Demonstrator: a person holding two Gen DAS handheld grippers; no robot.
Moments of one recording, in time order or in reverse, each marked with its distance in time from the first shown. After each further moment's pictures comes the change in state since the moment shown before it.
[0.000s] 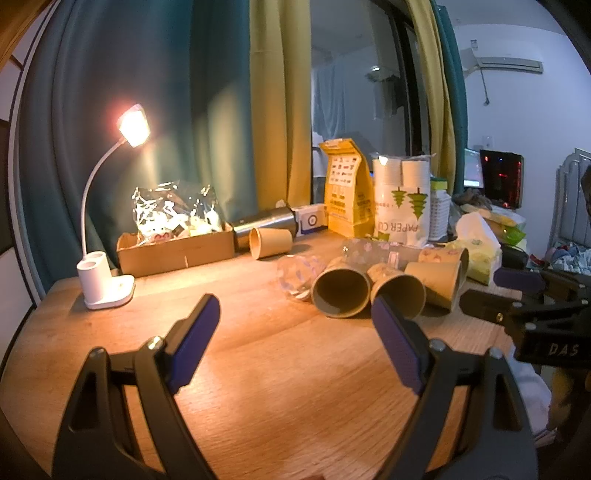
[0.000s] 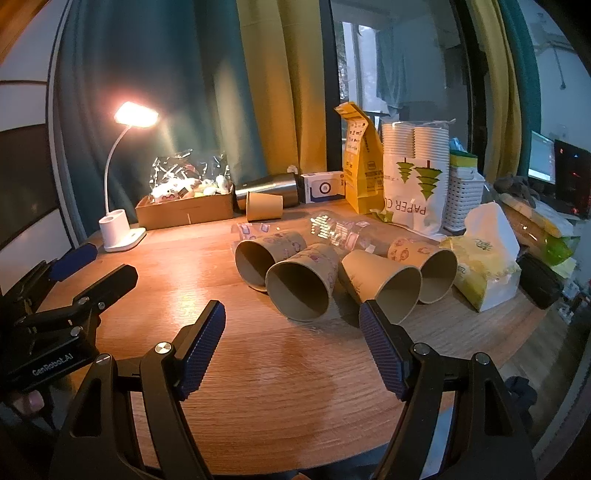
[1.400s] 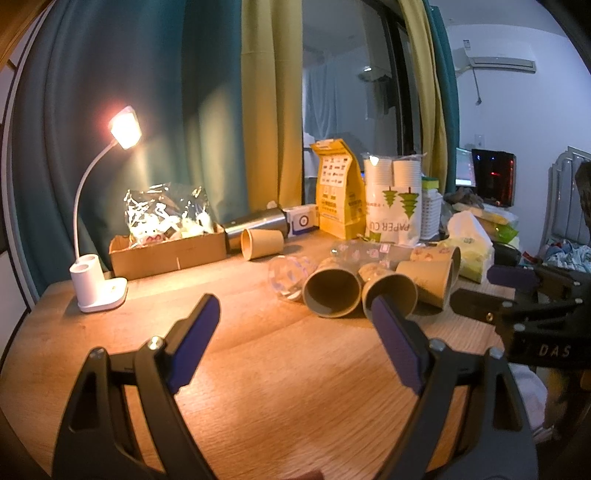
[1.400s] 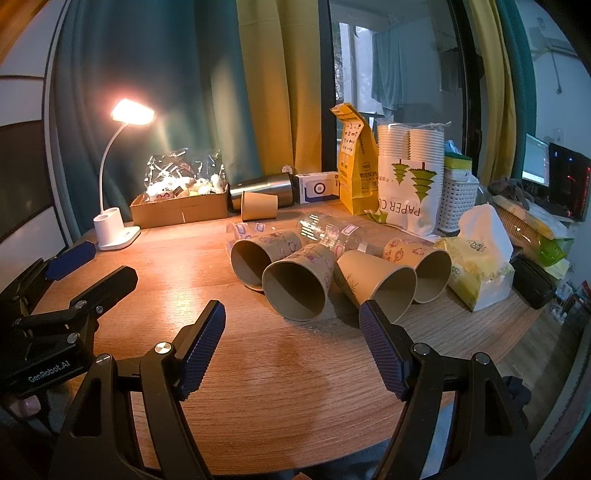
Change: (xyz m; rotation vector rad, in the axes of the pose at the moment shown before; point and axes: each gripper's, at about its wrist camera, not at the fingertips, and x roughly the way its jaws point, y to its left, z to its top) left arm -0.002 -0.007 0.001 0.010 -0.002 -0.030; right arm -0.003 0.002 0.001 -0.007 -0.003 -0.034
